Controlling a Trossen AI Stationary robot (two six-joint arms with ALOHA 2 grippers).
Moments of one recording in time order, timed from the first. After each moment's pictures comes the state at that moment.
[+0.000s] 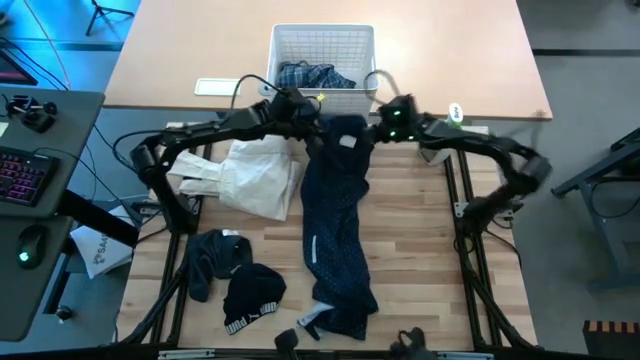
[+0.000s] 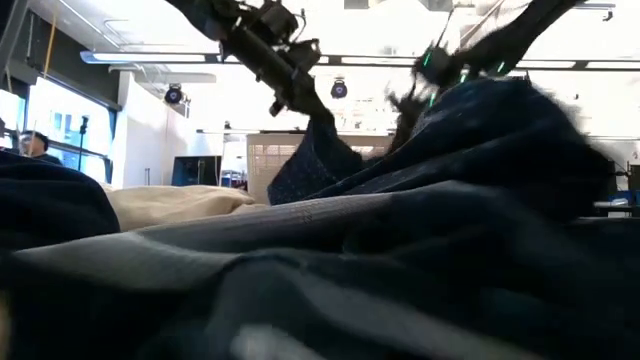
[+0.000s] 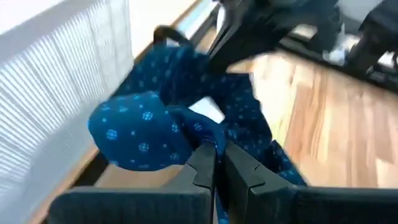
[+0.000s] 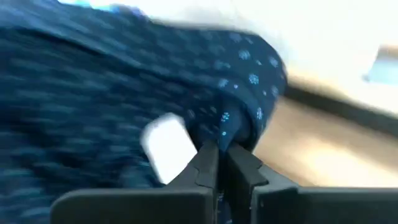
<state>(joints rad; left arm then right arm) 0.53 1.72 1.39 -0.28 0.14 -0.01 -0.74 1.52 0.95 -0.07 -0.20 0.47</state>
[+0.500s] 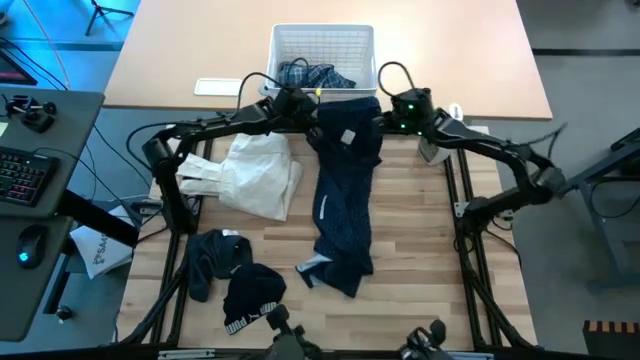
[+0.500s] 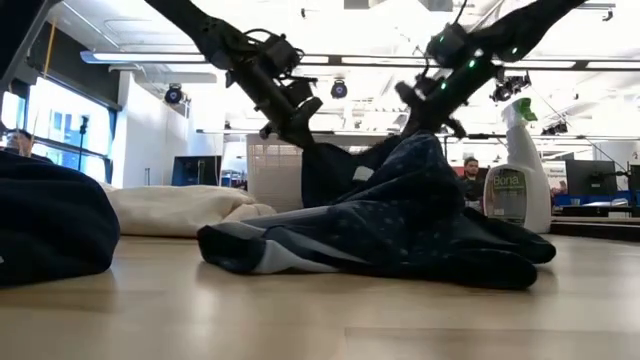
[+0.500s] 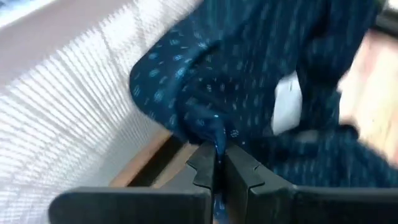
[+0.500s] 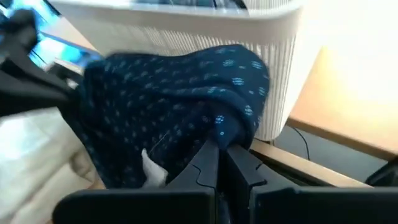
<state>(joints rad) 0.62 1.83 1.39 -0.23 -0.01 0.00 -0.77 1.40 0.95 -0.09 0.01 0.32</state>
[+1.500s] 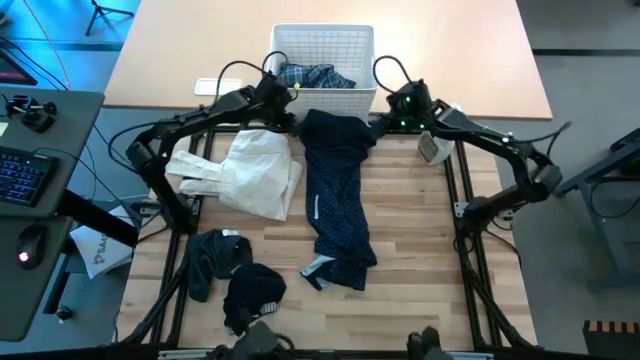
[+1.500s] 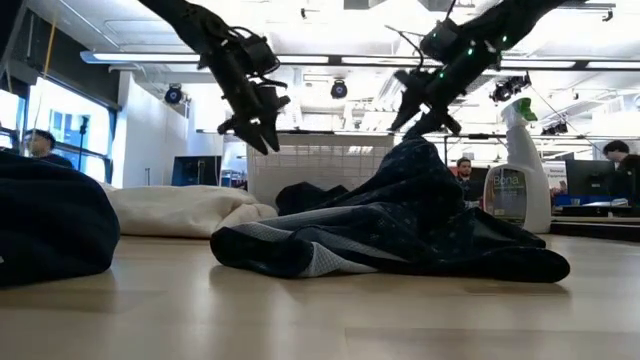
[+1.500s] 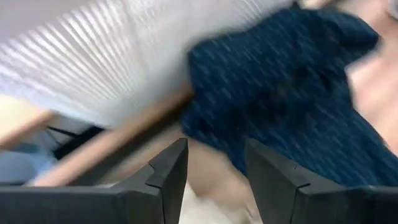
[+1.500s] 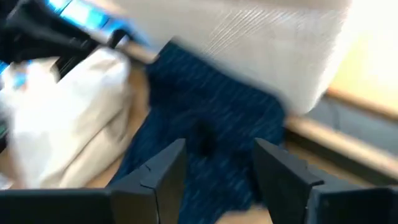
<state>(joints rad) 0.73 1.71 1.39 -0.57 -0.03 -0.17 -0.78 1.43 1.09 -0.32 -0.17 0.33</state>
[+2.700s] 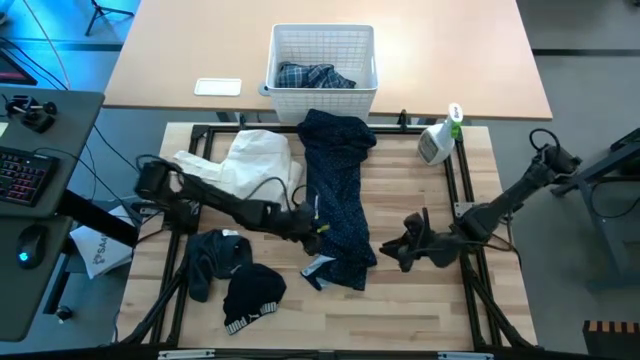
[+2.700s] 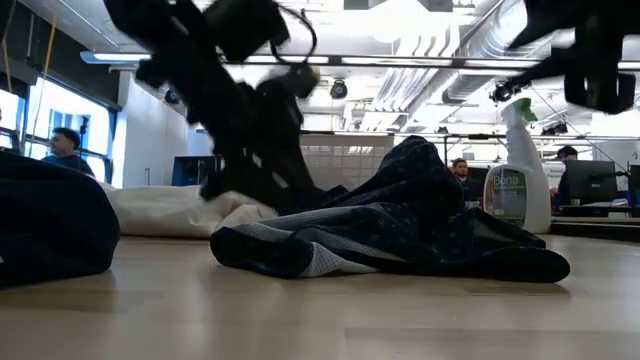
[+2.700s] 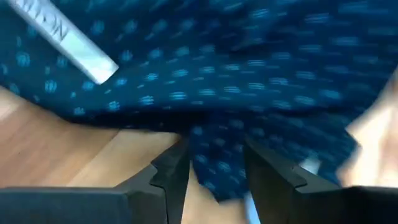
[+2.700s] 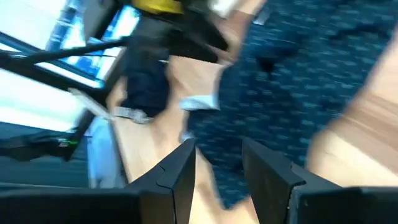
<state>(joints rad) -0.13 1.76 0.88 0.05 -0.11 -0.91 0.63 1.06 0.60 -0.18 0.56 1.30</state>
